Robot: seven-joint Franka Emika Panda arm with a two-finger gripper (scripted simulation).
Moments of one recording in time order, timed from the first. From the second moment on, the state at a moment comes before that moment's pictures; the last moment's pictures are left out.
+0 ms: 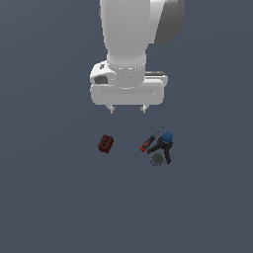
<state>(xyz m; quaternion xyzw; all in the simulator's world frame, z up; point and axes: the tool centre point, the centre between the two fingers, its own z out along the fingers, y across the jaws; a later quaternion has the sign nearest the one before) 0.004 0.004 0.314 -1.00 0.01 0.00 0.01</state>
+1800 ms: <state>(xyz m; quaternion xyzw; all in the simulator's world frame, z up) 0.014 0.092 0.229 -1.00 0.10 0.00 0.01</state>
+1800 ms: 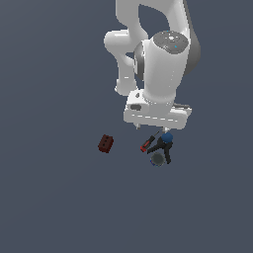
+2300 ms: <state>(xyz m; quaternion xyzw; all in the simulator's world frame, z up) 0.003 0.135 0.160 -0.99 0.17 0.00 0.00</state>
